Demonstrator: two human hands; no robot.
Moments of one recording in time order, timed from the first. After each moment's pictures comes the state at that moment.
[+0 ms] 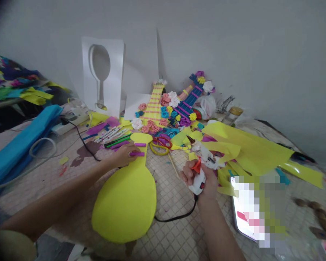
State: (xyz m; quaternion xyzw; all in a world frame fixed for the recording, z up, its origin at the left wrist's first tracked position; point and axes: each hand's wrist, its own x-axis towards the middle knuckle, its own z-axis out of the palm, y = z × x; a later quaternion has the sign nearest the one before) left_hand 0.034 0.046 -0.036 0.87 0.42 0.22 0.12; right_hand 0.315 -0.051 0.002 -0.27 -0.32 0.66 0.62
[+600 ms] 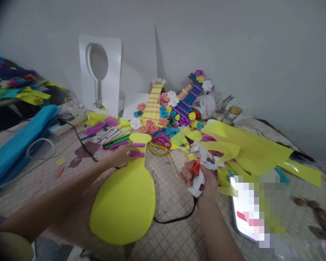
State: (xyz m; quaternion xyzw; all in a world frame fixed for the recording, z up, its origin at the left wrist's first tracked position) left_hand 0.032 0.049 -0.030 0.86 0.43 0.22 0.16; right_hand 0.316 -0.053 0.003 -0.25 -0.32 0.68 0.62
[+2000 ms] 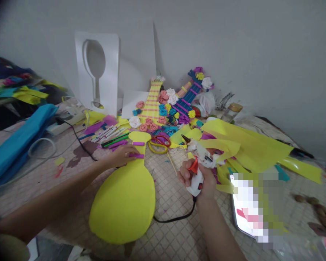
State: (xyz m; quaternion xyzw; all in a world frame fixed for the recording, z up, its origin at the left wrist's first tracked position) left_hand 0.028 0.049 -0.037 0.84 0.39 0.26 0.26; right_hand 0.311 -0.055 0.007 -0.28 -0.35 0.65 0.61
